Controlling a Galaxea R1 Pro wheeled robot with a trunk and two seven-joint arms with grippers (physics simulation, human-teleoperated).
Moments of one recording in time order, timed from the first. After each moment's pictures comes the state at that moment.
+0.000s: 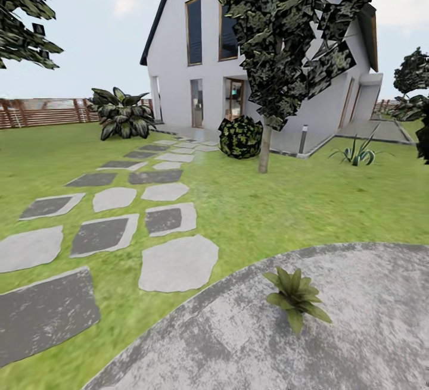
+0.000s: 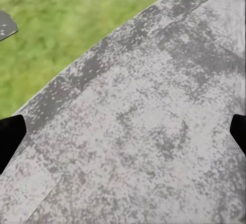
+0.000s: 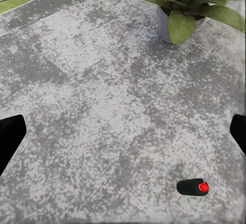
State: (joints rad) left arm -0.20 0.08 0.01 -0.38 0.01 -0.25 -0.01; right arm -0.04 -0.04 -0.01 -0.59 0.00 -0.28 0.00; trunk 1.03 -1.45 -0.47
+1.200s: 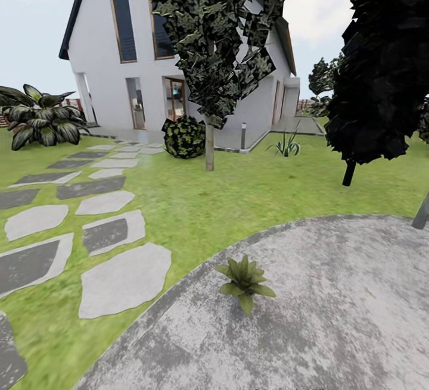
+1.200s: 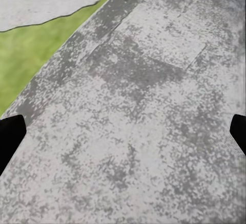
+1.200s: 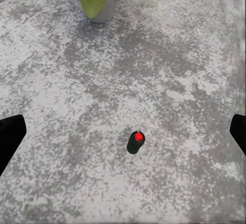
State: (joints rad) left arm -0.20 0.08 0.01 -0.38 0.01 -0.25 -0.01; right arm -0.04 -0.04 -0.01 -0.59 0.00 -0.28 0.00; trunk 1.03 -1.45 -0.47
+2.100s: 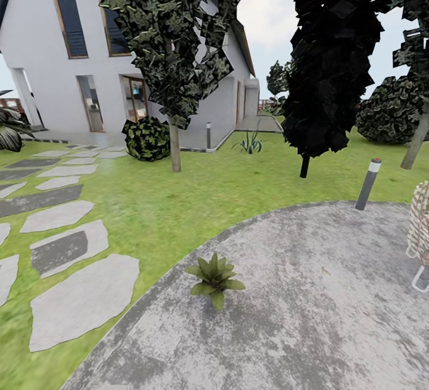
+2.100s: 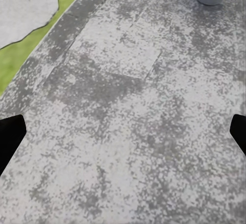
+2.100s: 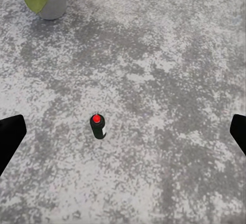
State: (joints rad) left arm -0.20 0.08 0.01 -0.38 0.01 -0.25 -0.01; right arm -0.04 -0.04 0.00 -0.59 0.00 -0.28 0.00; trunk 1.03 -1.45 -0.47
